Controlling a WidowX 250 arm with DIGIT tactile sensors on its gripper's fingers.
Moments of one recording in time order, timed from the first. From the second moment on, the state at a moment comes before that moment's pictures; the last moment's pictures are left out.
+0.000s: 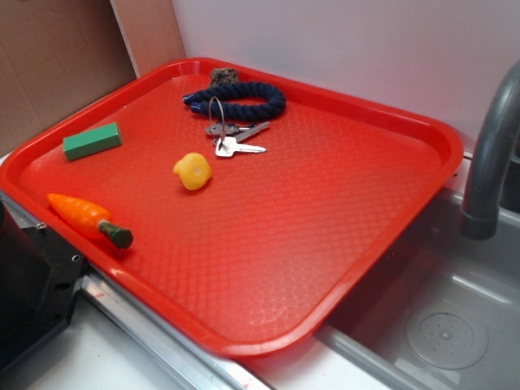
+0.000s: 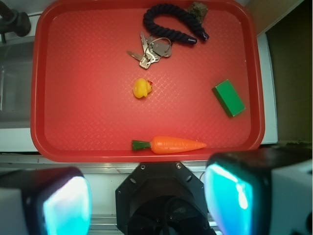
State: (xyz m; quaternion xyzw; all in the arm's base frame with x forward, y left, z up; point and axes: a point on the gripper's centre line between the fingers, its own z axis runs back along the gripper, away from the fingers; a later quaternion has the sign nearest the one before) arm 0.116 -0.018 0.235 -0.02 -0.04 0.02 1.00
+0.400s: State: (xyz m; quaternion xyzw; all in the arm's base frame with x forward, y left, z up) arm 0.115 -0.017 0.230 -0.01 -0.04 0.01 1.00
